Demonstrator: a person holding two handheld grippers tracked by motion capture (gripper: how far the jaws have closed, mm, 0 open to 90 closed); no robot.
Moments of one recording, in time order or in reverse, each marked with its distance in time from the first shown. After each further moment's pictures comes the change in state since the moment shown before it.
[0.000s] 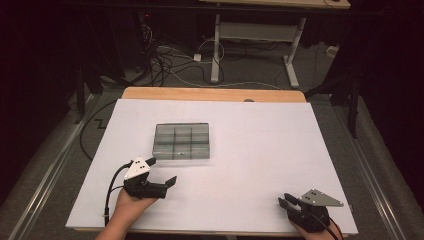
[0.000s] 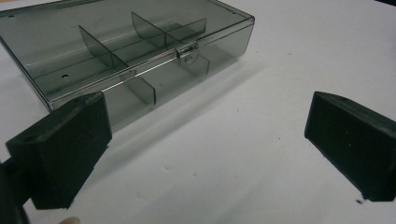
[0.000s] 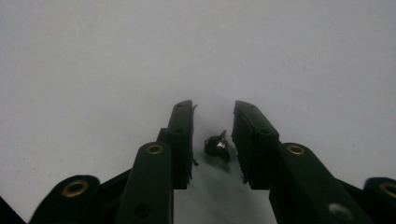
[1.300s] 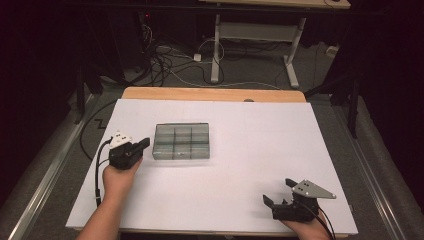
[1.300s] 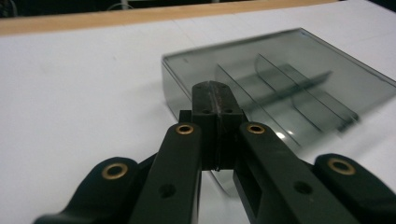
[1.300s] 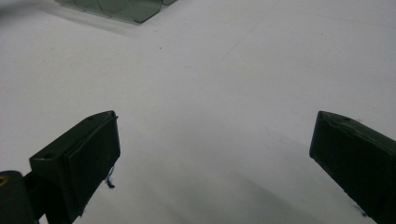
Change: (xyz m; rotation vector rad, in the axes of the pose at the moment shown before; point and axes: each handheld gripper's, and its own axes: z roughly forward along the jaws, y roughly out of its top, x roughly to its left) left arm 0.079 0.040 0.005 -0.031 0.242 -0.140; right arm 0.008 0.021 0.021 -0.124 0.054 0.007
